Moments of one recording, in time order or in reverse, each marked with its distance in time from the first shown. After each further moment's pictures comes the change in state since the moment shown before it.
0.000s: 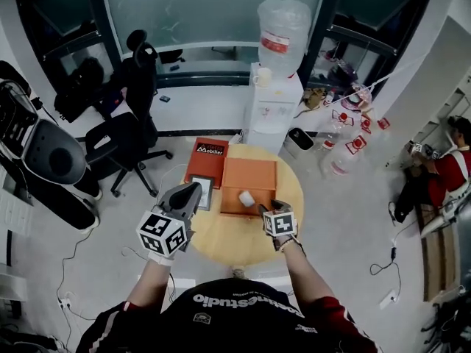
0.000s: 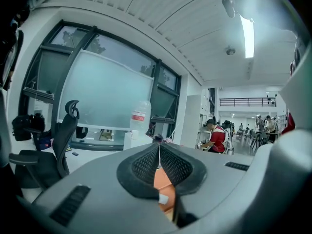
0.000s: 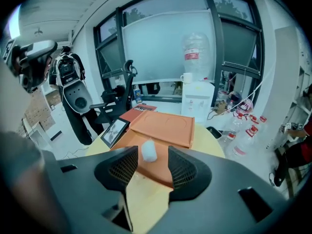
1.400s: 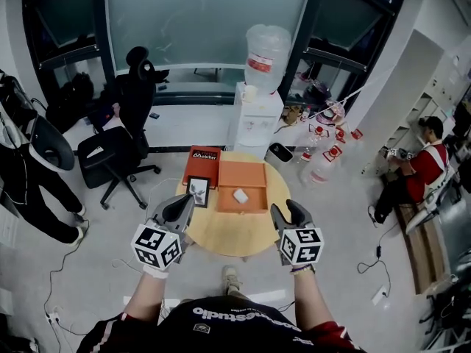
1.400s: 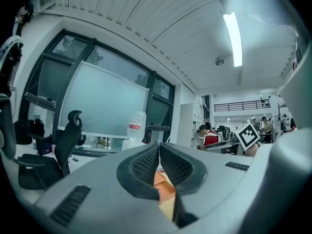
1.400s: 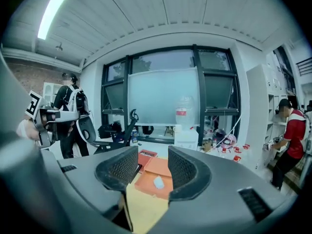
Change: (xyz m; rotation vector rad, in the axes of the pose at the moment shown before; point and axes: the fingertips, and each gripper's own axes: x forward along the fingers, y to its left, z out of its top) left arm -0.136 -0.038 0.026 0.024 -0.098 -0.043; right arm -0.264 0.094 0.069 -0.014 -0.493 -0.124
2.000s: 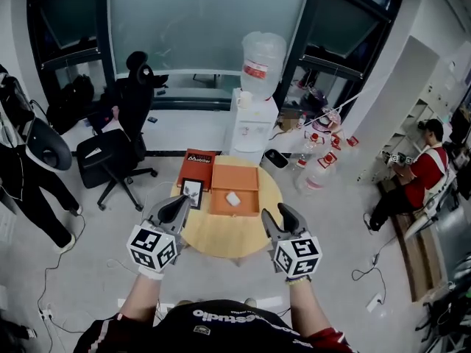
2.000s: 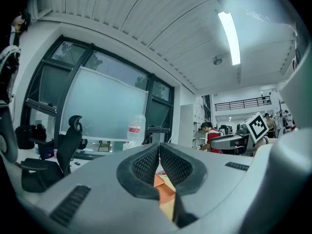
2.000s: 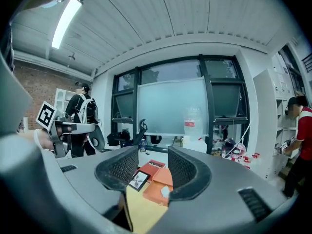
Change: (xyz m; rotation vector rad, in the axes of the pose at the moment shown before) left arm -0.002 -0.031 0.011 0.030 -0.018 0.018; right arm -0.046 0.018 0.035 -0.018 -0.109 0.100
